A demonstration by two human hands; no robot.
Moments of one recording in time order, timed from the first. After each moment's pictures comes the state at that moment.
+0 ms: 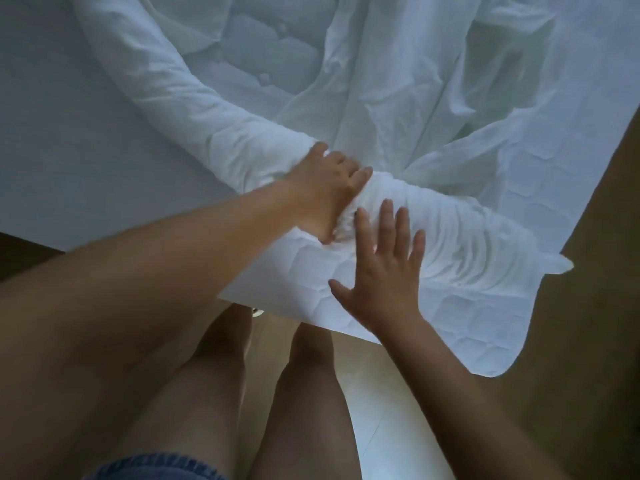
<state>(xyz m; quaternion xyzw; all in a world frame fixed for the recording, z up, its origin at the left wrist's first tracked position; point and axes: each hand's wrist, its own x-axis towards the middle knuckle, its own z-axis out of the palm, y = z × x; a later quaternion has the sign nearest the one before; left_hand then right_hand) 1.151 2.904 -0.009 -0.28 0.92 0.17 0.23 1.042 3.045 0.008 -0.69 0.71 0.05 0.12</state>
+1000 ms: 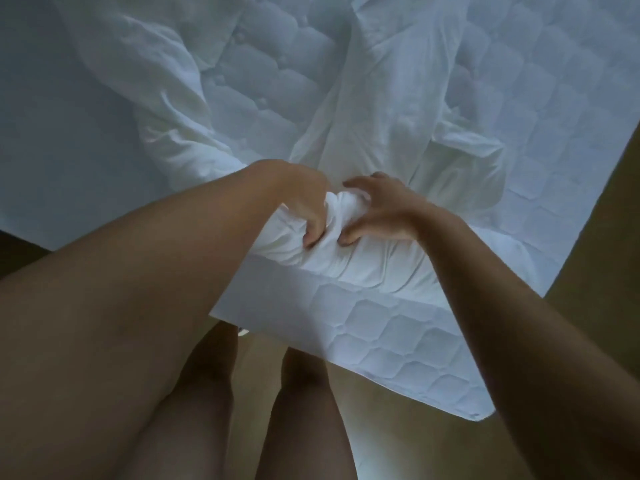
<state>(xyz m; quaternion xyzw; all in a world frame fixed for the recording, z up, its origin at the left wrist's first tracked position) 1.141 2.866 -0.004 -0.43 0.69 0.46 0.36 0.989 2.904 0.015 -0.61 0.62 0.18 0.46</state>
